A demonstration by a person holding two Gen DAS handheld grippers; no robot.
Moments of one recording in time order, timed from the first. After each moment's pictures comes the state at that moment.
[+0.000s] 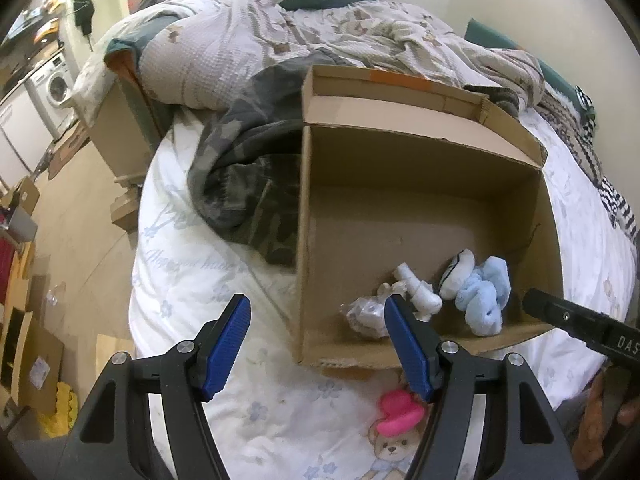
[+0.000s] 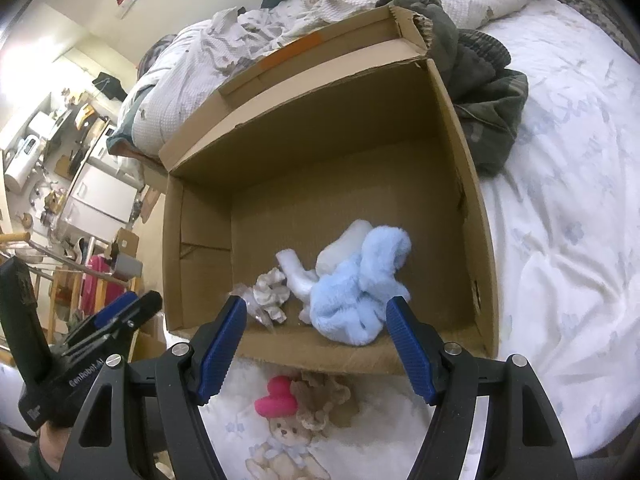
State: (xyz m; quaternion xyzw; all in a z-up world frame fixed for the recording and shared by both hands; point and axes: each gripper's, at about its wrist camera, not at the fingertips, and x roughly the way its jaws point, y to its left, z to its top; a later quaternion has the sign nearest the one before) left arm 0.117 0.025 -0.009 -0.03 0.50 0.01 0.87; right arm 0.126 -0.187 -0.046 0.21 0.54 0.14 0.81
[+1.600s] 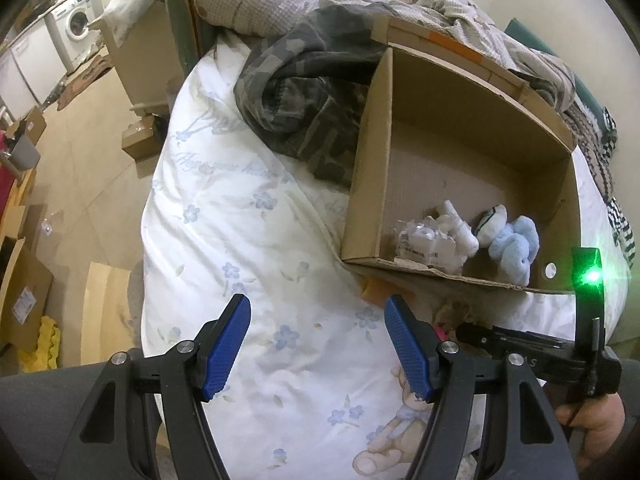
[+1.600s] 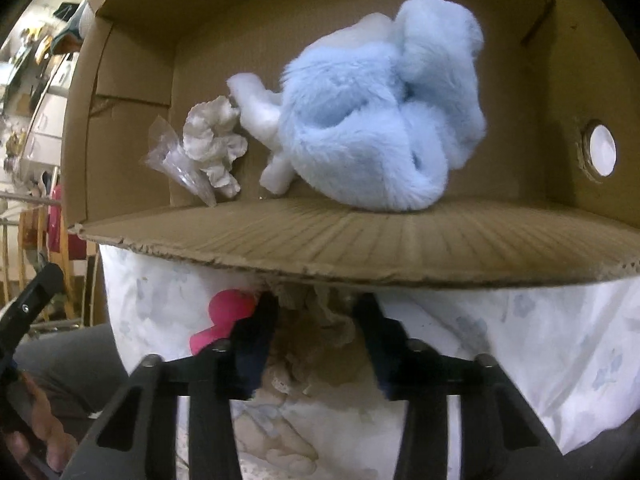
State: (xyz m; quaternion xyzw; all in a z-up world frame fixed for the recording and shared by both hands) left arm 0.076 0.068 -0.044 -0.10 0.56 0.03 0.82; right arm 0.113 -0.123 -0.145 0.13 0.68 0.14 0.71
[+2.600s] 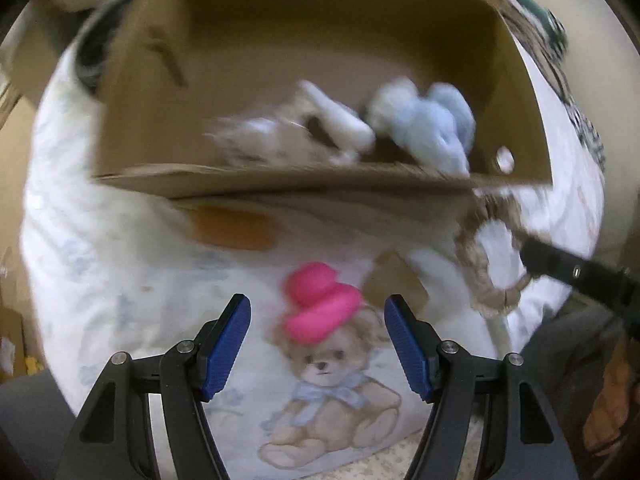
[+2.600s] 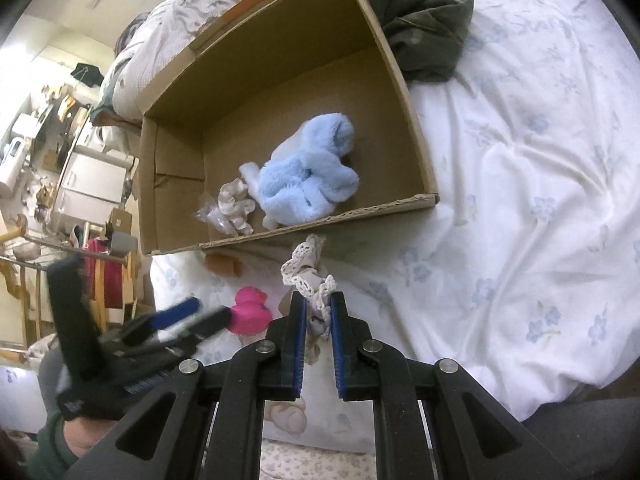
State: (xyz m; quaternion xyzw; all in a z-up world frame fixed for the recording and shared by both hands) left arm 0.086 -0.046 -0.103 -0.04 0.64 -0.11 0.76; right arm 0.072 -0.209 -0.078 0.23 0.60 0.13 0.75
